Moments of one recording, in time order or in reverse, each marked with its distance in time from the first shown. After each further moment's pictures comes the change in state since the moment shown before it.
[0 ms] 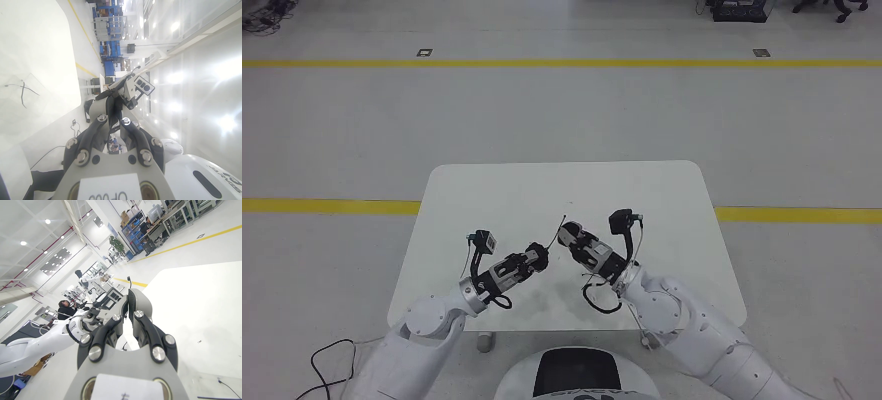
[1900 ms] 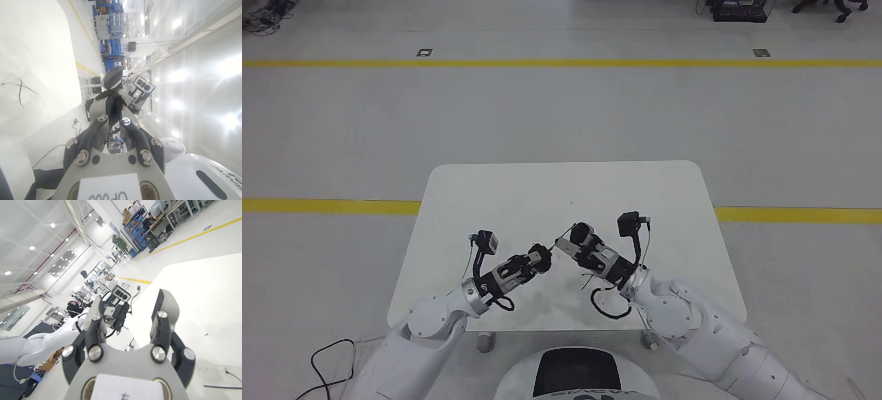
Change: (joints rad) left arm -0.002 0.023 0.029 -0.025 0.005 -0.013 0.035; right arm -0.001 0.089 -0.033 -0.071 0.114 0.000 0.003
